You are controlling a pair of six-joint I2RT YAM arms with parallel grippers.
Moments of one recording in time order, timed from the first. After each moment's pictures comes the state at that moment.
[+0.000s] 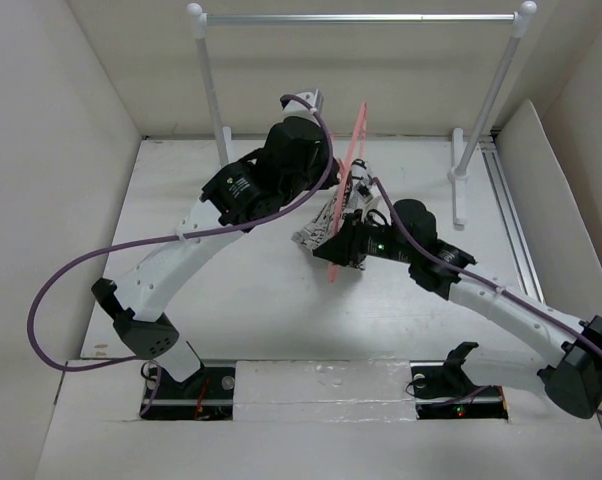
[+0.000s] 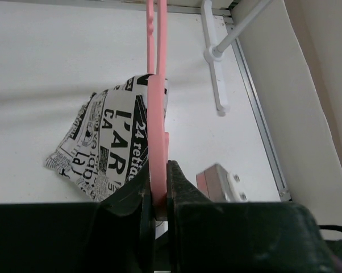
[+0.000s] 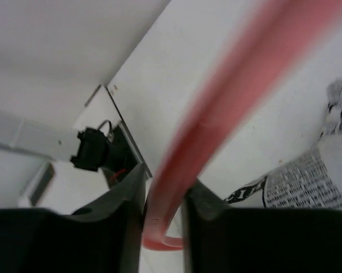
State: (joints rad) left arm -0.90 1.58 1.98 -0.81 -0.34 -0.64; right arm 0.73 1.14 0.89 0.02 -0.44 0.52
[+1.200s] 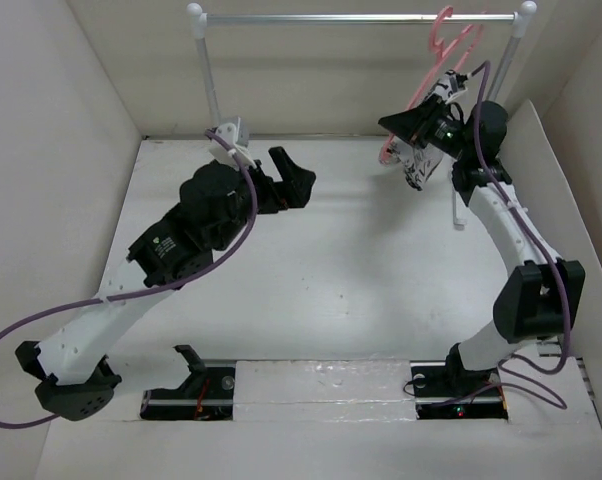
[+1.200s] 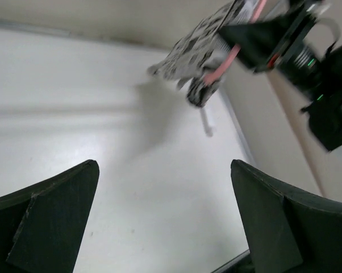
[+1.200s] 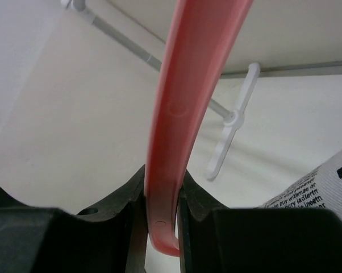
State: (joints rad) left arm -0.87 1.12 1.51 -0.52 -0.36 -0.60; right arm 0.10 1.53 1.37 0.26 -0.72 0.92
